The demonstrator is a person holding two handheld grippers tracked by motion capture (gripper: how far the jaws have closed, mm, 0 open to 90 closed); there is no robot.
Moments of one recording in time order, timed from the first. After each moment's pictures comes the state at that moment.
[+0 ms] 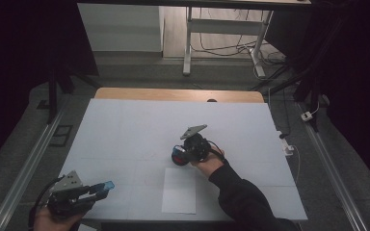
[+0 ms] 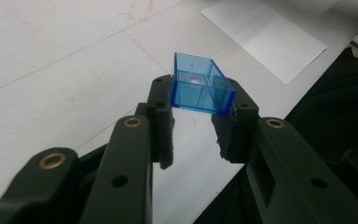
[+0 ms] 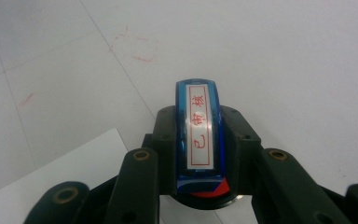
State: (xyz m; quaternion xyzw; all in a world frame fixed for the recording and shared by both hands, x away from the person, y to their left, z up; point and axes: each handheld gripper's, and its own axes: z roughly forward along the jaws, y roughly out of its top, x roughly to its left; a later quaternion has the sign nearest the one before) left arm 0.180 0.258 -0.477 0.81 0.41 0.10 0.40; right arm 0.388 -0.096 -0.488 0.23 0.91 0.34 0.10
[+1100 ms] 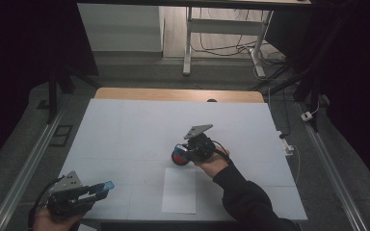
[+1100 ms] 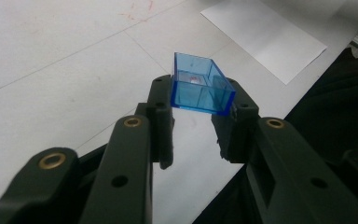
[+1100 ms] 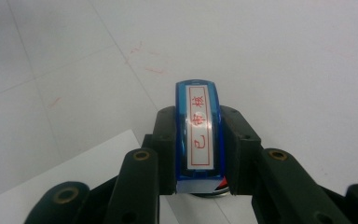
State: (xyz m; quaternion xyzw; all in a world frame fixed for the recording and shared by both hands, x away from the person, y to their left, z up) left arm 0.179 0.259 -0.477 0.81 0.41 0.10 0.40; right arm 0.376 -0.107 -0.468 0.22 0.90 0.36 0.10
